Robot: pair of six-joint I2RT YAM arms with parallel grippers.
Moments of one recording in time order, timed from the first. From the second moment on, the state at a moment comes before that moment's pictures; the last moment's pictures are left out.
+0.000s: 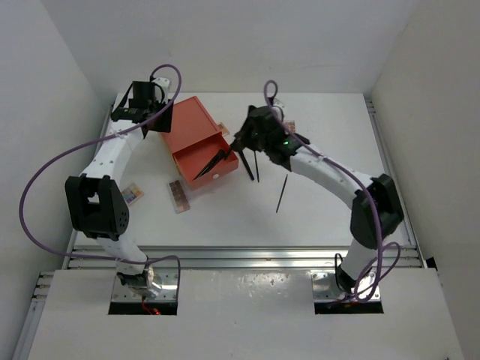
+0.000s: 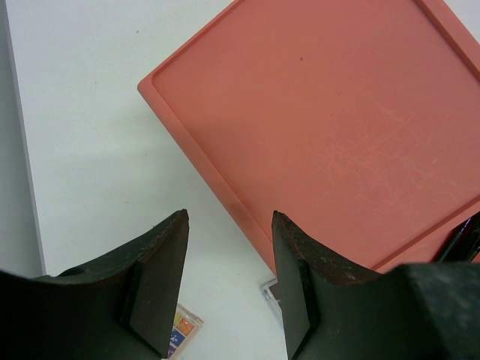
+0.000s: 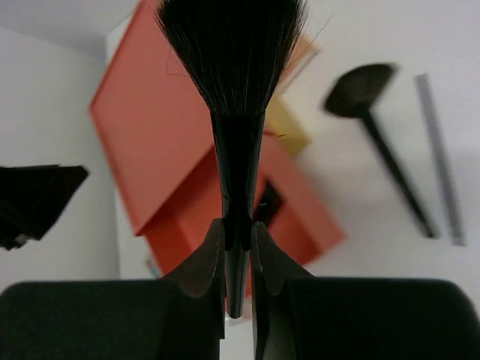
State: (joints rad) left arm -0.06 1.72 1.58 -0.54 -0.07 0.11; right arm 0.59 1.69 1.37 -0.24 0.24 0.92
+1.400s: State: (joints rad) left arm -0.06 1.67 1.54 -0.54 -0.06 0.10; right arm 0.81 2.03 1.69 -0.22 0.20 0.76
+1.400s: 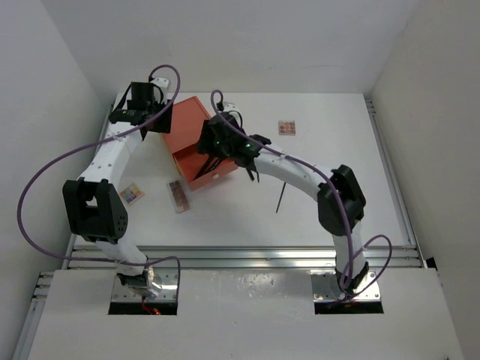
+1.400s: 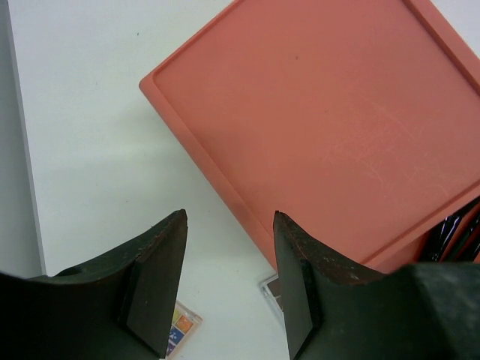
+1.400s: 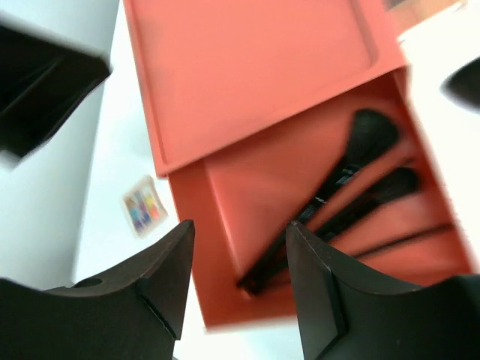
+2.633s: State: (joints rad) left arm -0.04 1.83 1.58 -0.48 -0.12 0.13; right arm 0.38 1.92 1.30 -0.69 0.06 0.50
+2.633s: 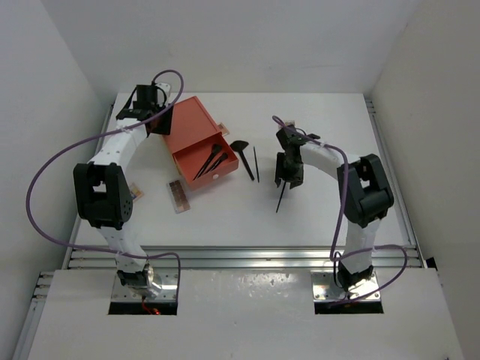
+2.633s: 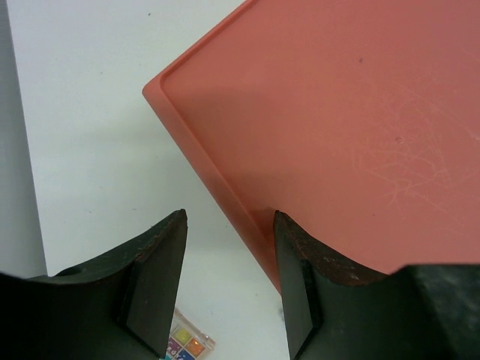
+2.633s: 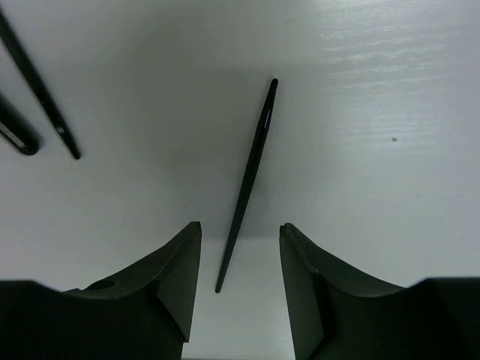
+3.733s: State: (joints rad) left arm -0.03 1.82 1.57 -0.46 -0.12 0.13; right arm 0.56 1.76 1.47 -0.29 0.12 0.88
